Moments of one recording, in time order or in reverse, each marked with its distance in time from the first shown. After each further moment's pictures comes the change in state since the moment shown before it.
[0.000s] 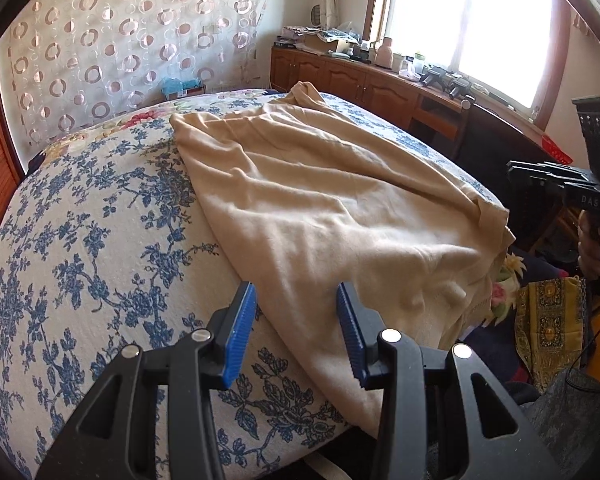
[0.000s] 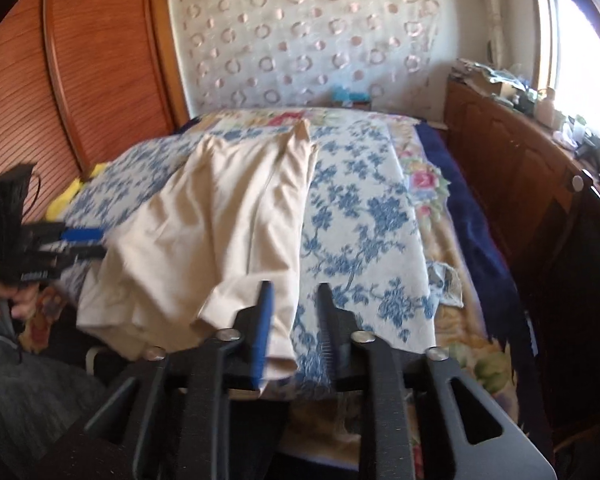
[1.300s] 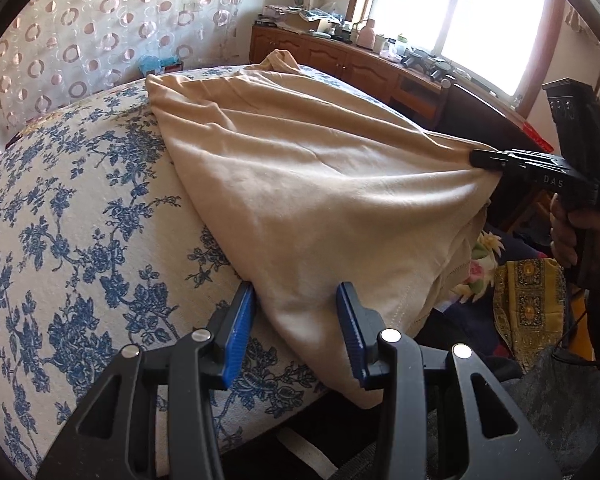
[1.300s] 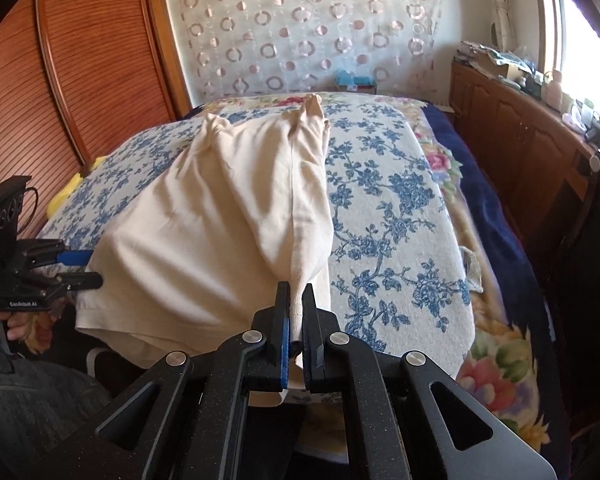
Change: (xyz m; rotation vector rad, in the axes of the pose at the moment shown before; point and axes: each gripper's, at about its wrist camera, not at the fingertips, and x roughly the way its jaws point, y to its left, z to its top) left arm 0.005 -0.010 -0.020 -0.004 0.077 -0.109; right arm 0.028 0.007 -0.004 0.017 0.049 0.023
